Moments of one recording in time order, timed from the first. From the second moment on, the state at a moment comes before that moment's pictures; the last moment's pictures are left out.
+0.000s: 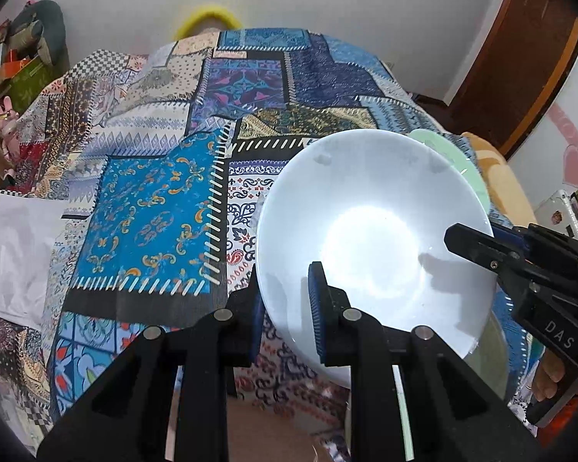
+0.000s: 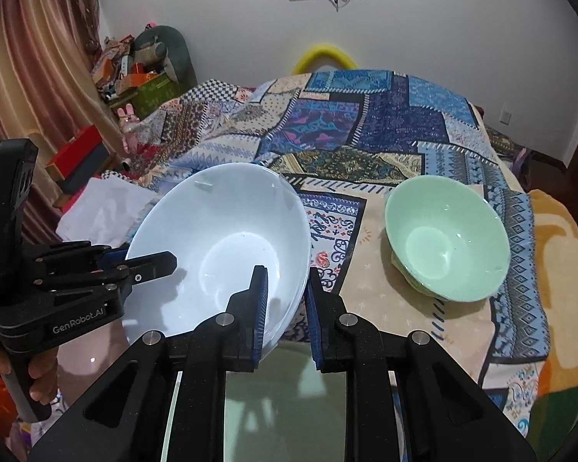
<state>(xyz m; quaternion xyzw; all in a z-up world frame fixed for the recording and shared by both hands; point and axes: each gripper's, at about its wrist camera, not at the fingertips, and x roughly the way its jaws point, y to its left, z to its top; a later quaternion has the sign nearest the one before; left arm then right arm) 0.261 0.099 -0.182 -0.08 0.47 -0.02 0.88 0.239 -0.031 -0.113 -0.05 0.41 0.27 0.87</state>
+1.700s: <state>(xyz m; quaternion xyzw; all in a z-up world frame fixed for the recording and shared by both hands) 0.087 0.167 -0.133 -0.12 0.43 0.06 0.89 0.142 0.045 -0.129 -0.06 0.43 0.35 0.83</state>
